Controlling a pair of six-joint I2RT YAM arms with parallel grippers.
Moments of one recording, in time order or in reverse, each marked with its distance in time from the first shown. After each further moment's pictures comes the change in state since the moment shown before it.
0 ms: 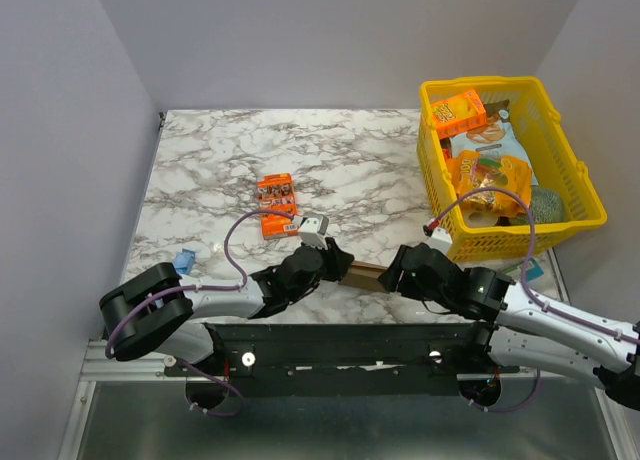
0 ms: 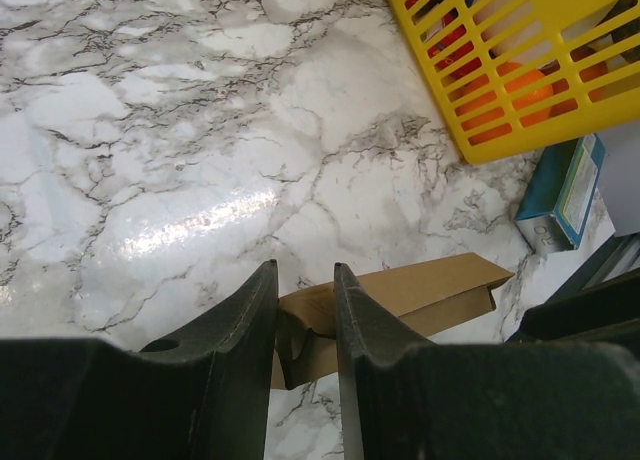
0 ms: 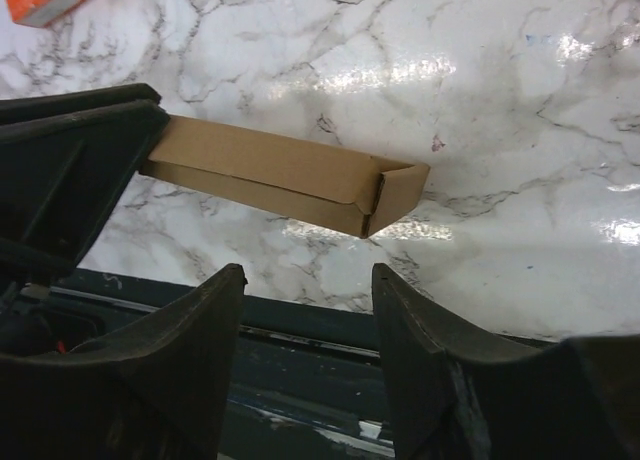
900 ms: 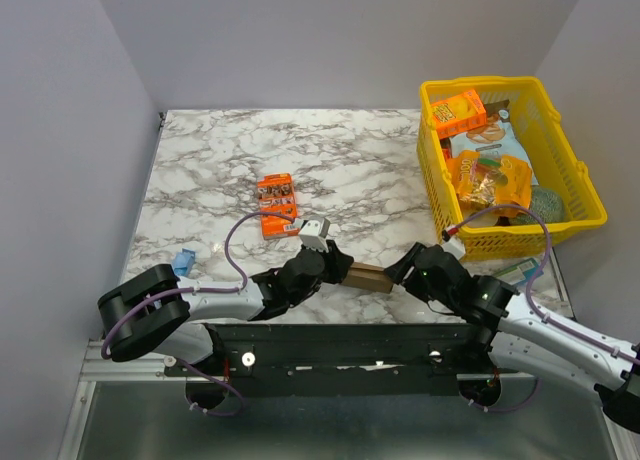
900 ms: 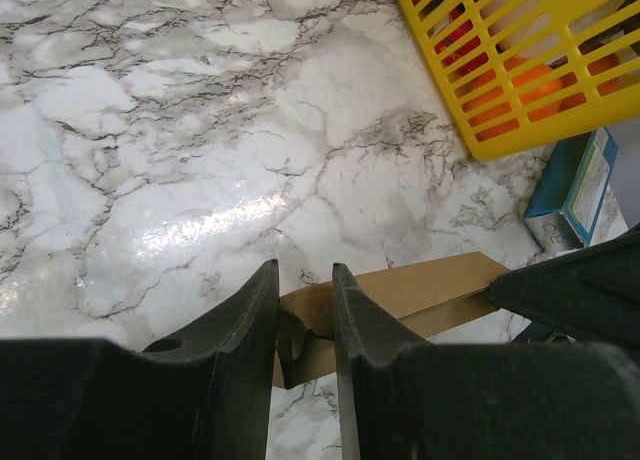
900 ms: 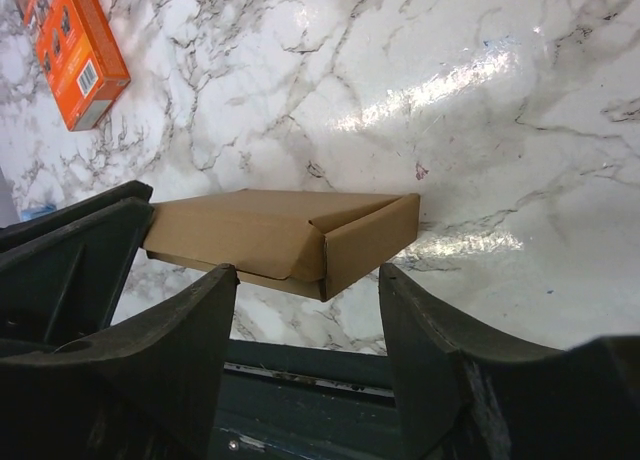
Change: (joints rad) left arm -0.034 -0.015 0.004 -0.035 -0.053 0.000; right arm -0.146 -0.109 -0.164 0.142 -0.040 0.151
